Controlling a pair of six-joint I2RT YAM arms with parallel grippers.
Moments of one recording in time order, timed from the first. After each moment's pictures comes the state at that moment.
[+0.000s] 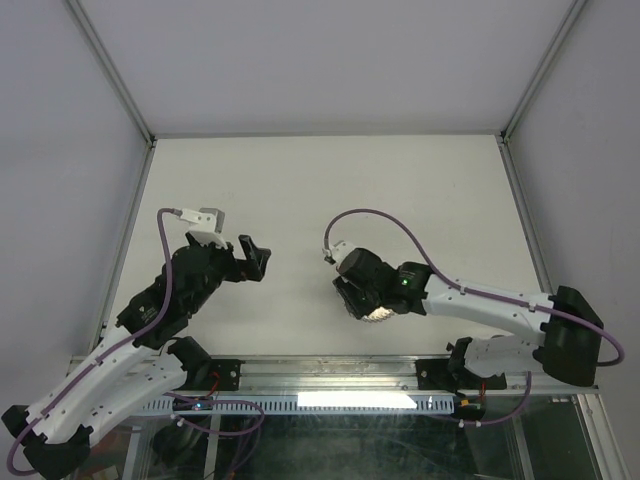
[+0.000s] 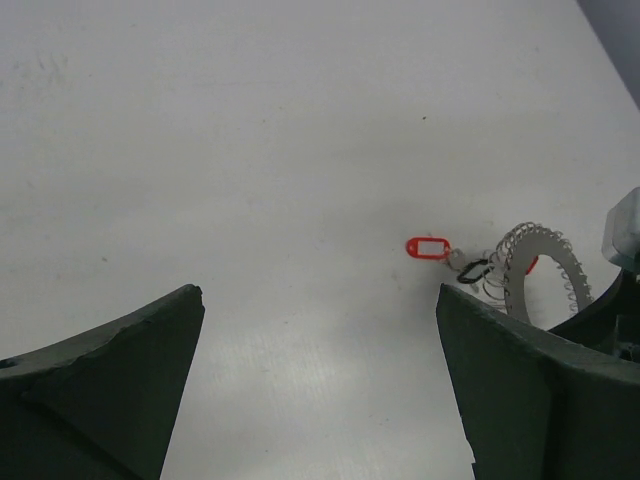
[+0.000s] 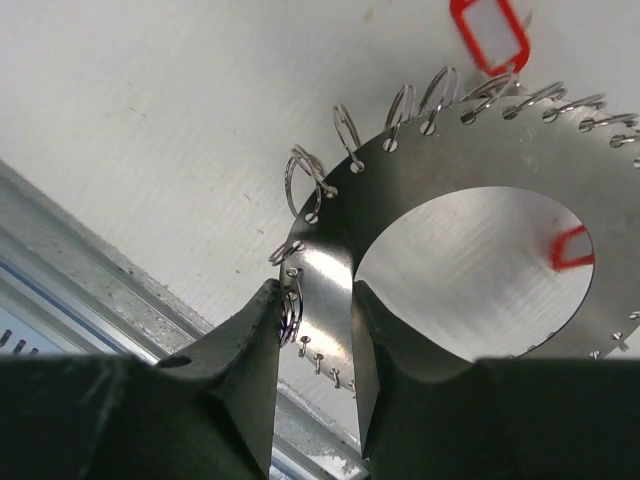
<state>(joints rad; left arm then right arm) -0.71 0.56 0.68 -0.46 -0.33 -0.42 1.11 1.29 0.85 -0.64 0.14 0.33</state>
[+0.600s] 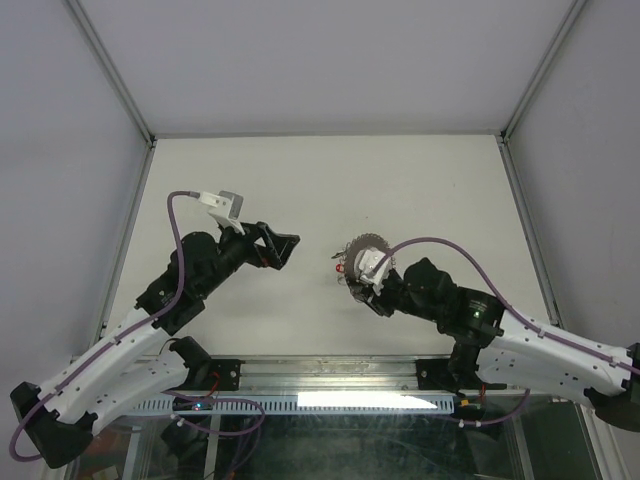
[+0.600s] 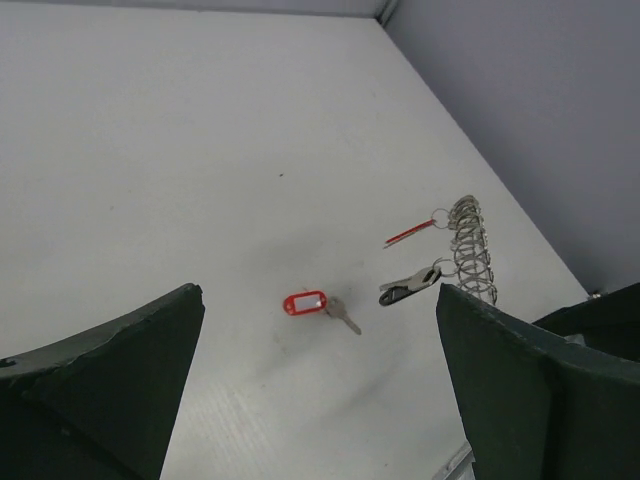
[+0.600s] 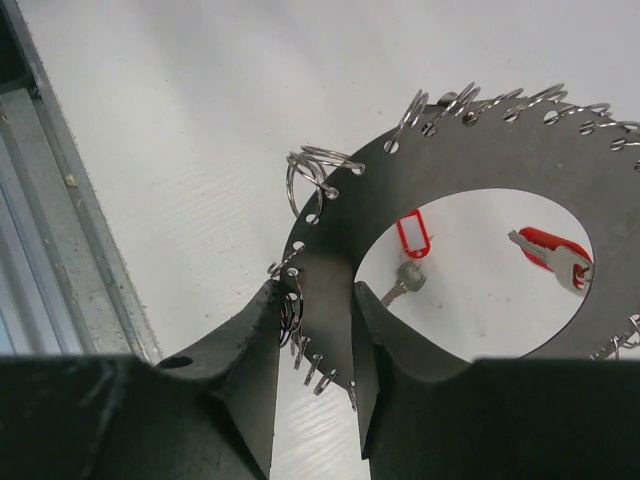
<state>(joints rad) -0.71 0.71 0.68 -0.12 -0.10 -0.46 1.11 0.75 0.64 -0.36 0.07 -0.10</state>
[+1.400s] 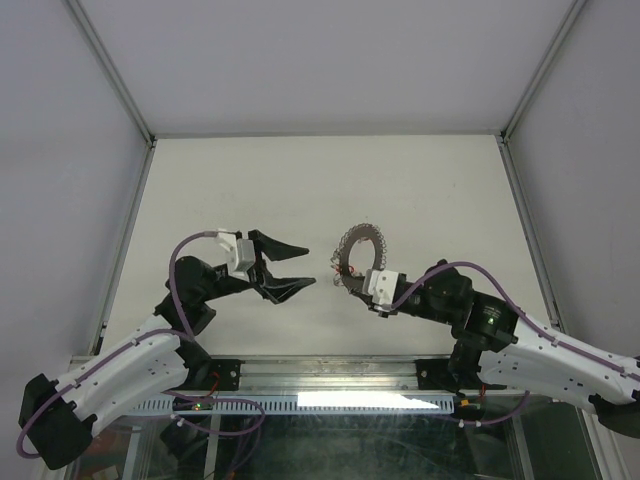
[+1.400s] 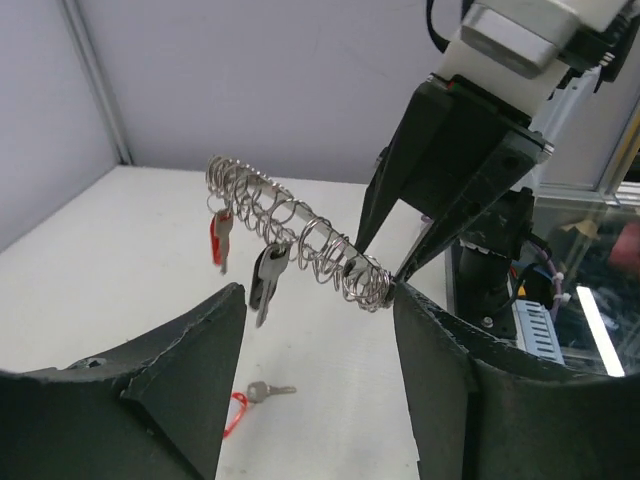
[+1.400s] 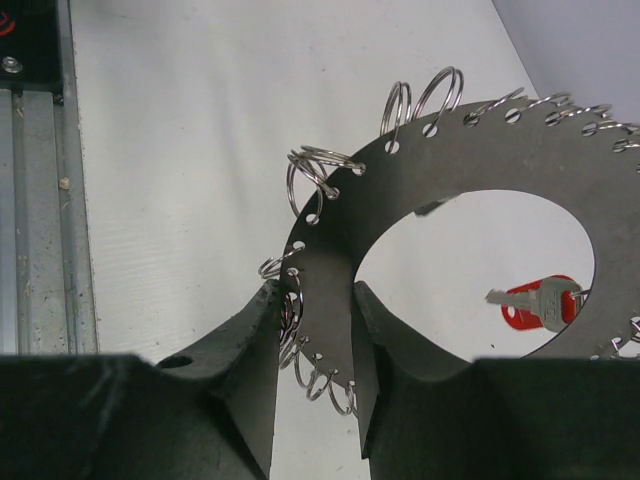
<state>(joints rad) -0.71 0.70 0.42 0.55 0.59 -0.17 1.11 0.62 0.61 -0.27 -0.08 -0.46</state>
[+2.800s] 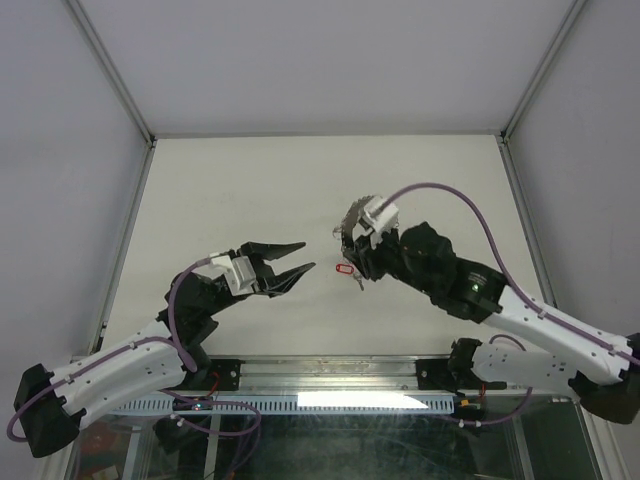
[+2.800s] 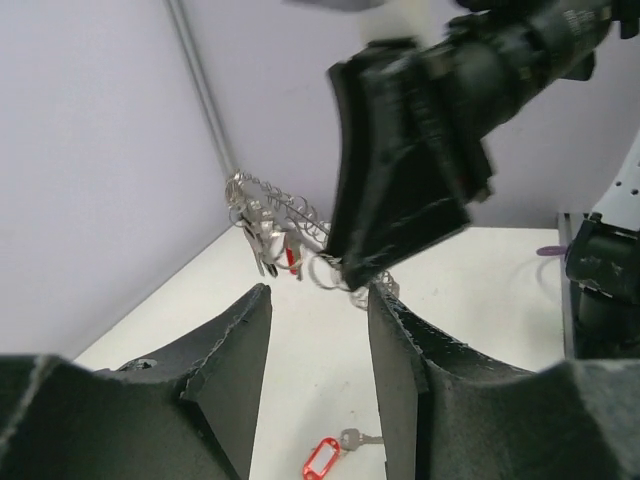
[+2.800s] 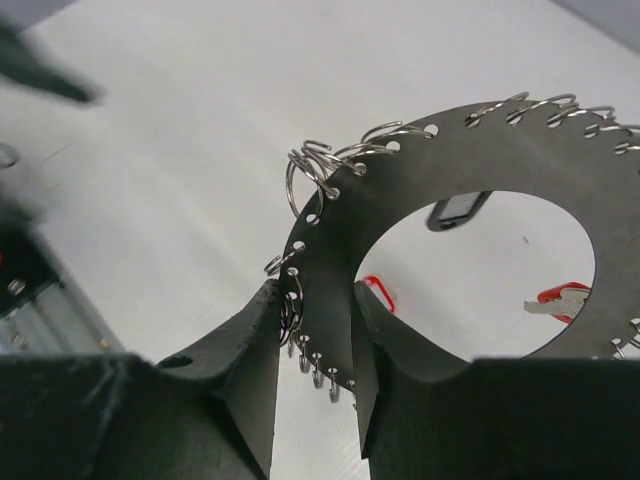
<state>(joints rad) -0.88 0.67 0.37 0.69 0.31 0.11 1.08 0.85 0.89 -0.34 0.18 0.01</state>
